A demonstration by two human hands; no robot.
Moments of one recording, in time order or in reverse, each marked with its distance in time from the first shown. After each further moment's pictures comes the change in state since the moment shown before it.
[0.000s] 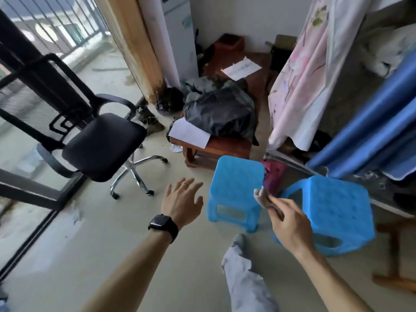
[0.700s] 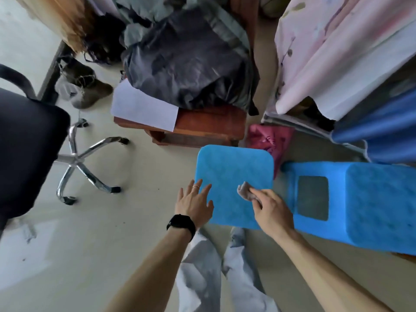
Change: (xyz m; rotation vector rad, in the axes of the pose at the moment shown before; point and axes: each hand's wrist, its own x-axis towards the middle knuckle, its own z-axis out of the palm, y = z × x) left_hand 0.306 0.002 0.244 0.042 -0.476 0.097; right_hand 0.221 0.156 0.240 -0.189 -0.271 0.259
